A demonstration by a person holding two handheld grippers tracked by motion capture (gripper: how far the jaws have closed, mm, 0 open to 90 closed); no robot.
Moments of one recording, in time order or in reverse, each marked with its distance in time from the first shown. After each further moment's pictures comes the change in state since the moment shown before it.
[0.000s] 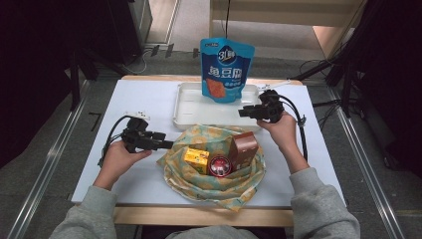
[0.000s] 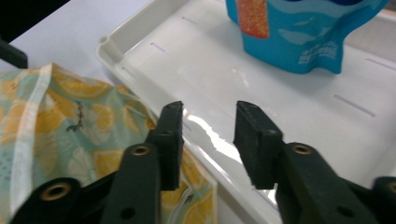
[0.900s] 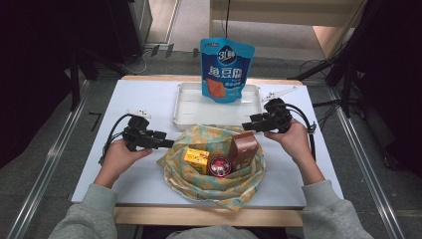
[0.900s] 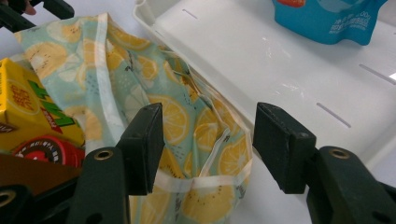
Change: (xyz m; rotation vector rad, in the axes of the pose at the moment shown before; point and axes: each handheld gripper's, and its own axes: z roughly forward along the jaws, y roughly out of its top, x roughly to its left) left arm 0.002 0.004 0.001 0.007 -0.010 -0.005; right arm 0.025 -0.018 -0.033 0.079 0.036 -0.063
